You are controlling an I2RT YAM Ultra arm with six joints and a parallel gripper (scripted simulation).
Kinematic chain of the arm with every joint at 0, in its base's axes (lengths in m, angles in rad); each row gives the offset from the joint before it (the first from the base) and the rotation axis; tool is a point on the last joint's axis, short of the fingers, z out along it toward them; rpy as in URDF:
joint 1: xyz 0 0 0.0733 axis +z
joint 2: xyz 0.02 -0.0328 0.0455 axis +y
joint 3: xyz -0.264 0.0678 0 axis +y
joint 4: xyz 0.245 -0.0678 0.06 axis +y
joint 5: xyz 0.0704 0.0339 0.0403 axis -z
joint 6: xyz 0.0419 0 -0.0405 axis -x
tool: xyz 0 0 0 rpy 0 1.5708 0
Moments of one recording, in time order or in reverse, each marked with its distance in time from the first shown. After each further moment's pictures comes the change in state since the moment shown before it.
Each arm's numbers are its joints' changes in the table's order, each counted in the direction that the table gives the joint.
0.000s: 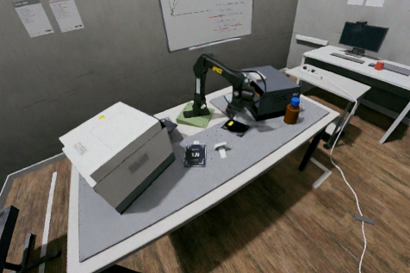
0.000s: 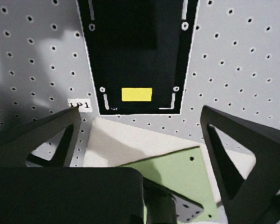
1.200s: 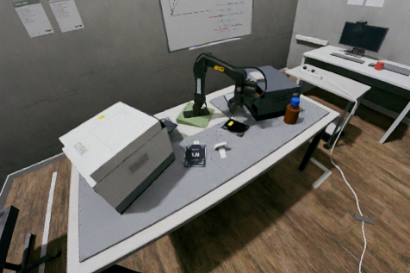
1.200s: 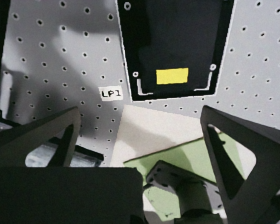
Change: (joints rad) arm 0.168 -0.011 -0.018 0.048 0.019 -0.250
